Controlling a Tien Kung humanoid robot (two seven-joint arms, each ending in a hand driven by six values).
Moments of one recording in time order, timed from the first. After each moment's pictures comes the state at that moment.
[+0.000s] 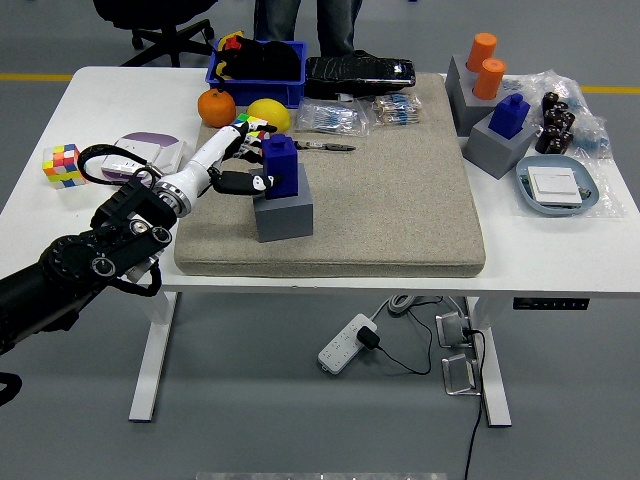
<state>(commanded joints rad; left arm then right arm) -0.92 0.21 -0.29 -0.66 0.77 0.23 -0.32 -0.04 -0.26 1.49 0.35 -1.30 0.15 -0.14</state>
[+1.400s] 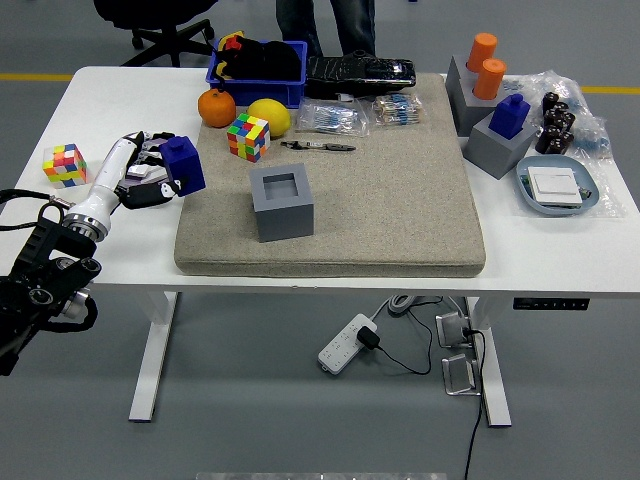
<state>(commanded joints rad) -0.74 0.32 -0.38 -0.58 0.75 0.39 -0.49 -0.04 -0.27 1.47 0.36 -1.29 0.15 -0.14</state>
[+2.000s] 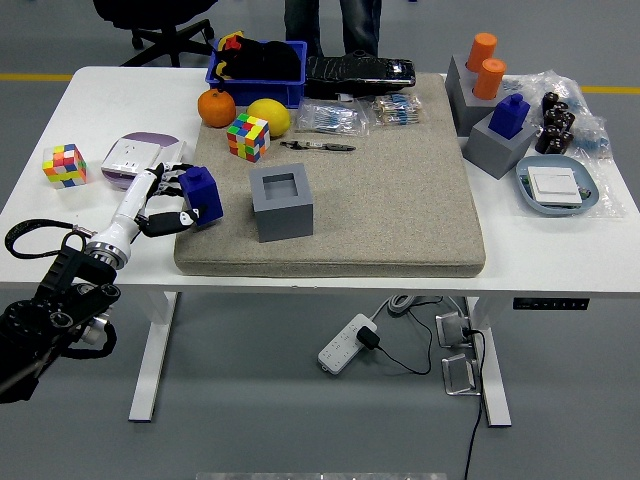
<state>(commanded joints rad) -0.69 0.26 -0.37 -0.57 0.72 0.39 -0.50 -0.04 -0.27 1.46 0.36 -1.29 0.15 -0.14</state>
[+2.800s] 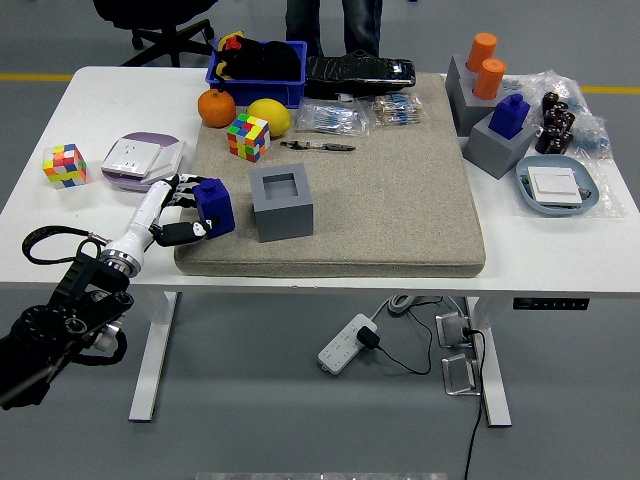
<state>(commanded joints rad) -0.70 0.23 -0.31 -0.54 0.71 0.39 -0.49 -0.04 -0.26 1.46 0.36 -1.29 0.15 -0.14</state>
